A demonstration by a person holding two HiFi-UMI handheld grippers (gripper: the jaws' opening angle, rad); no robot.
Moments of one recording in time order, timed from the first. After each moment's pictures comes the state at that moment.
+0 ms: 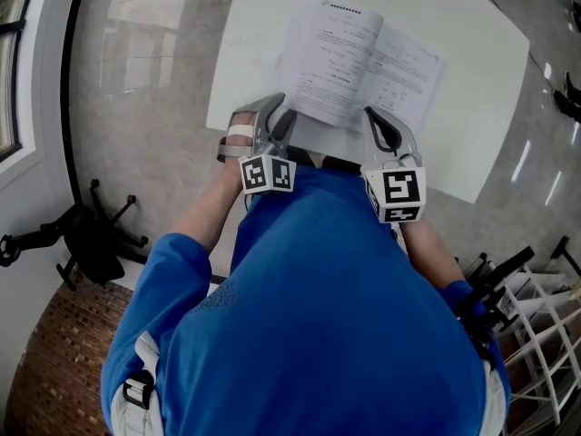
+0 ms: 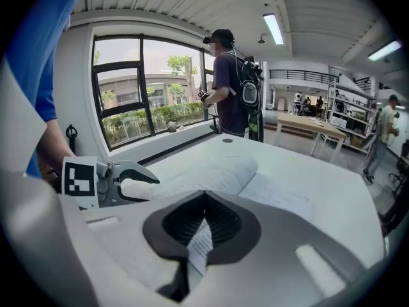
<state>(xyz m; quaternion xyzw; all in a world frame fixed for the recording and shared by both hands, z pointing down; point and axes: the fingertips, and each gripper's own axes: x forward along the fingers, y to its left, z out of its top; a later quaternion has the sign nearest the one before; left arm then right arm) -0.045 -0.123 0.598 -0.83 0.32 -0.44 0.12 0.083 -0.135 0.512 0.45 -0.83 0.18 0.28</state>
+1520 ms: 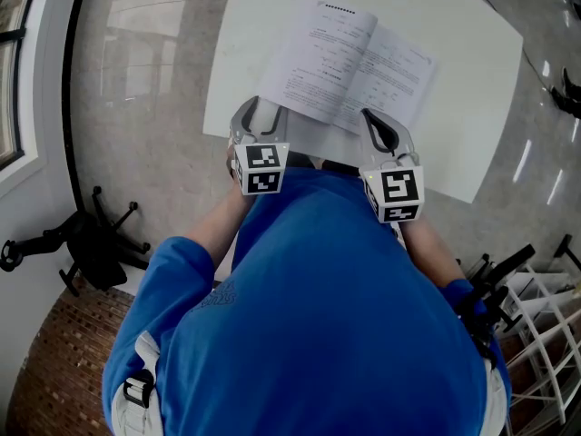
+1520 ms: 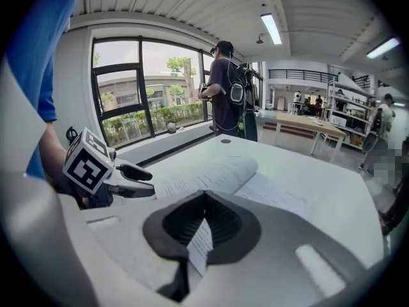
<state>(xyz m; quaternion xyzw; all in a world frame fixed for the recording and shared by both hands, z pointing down) -0.082 -0.137 0.596 -0.76 0.52 -0.33 -0.21 0.094 -0.131 0.515 0.45 -0.83 0.18 0.28</state>
